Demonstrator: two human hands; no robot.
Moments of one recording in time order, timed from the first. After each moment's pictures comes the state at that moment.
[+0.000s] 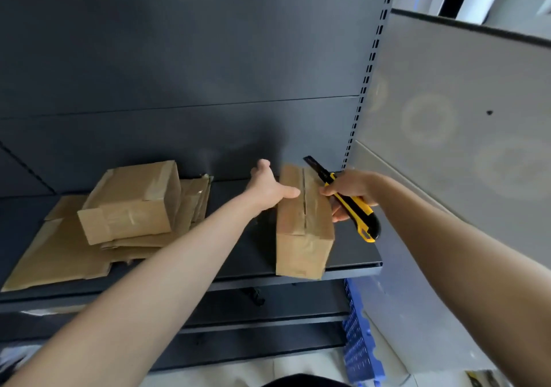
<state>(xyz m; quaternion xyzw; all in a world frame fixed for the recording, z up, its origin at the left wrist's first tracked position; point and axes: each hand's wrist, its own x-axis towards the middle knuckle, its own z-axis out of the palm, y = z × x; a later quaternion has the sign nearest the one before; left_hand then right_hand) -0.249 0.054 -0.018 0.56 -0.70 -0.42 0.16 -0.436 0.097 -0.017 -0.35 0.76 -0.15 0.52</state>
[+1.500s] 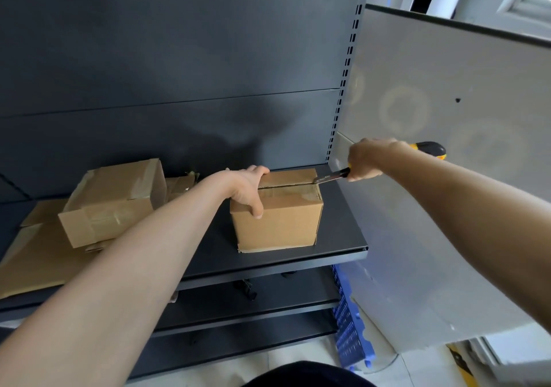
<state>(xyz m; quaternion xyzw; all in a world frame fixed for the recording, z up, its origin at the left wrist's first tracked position) -0.231 0.037 -0.007 0.43 -0.86 -0.20 -0.20 -0.454 0.126 0.037 -0.57 0.79 0.22 0.06</state>
